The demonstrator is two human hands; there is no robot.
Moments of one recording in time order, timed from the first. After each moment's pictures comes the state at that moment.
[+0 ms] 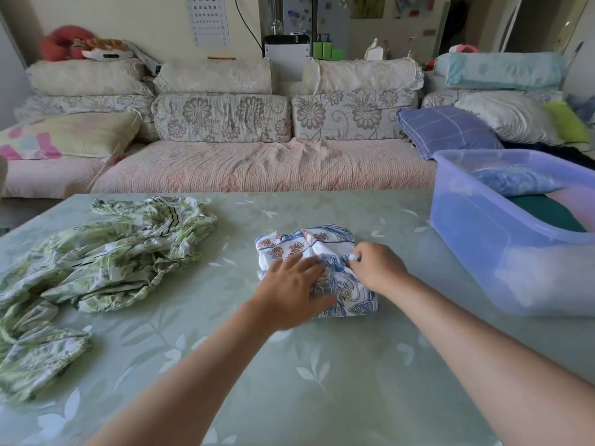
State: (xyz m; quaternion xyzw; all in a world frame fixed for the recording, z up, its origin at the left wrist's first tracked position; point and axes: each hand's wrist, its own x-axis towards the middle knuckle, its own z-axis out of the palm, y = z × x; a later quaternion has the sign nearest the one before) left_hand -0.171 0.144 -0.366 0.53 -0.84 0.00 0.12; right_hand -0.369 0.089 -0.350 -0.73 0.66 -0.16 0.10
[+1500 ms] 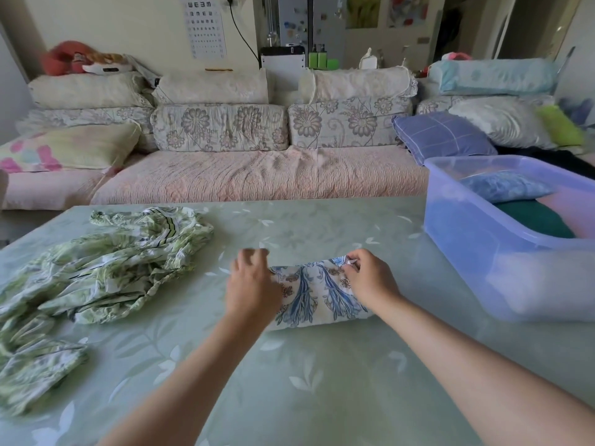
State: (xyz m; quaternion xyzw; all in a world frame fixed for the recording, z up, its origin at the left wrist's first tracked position) left_hand -0.155 0.146 -0.354 0.72 -0.65 -0.01 0.26; right_hand -0.370 0.095 -0.372 -0.65 0.66 -0.32 0.18
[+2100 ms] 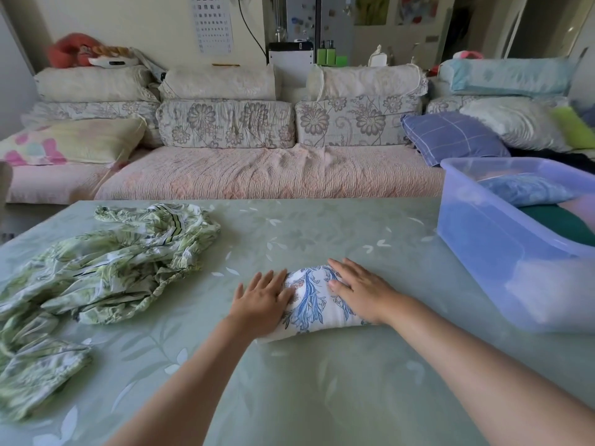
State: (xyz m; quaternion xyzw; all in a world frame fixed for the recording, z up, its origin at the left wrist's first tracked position) left_hand -0.124 0.117 -0.404 0.70 -0.69 -0.15 0.06; right_hand -0.359 0.083 -0.383 -0.80 0.57 -0.05 0.18
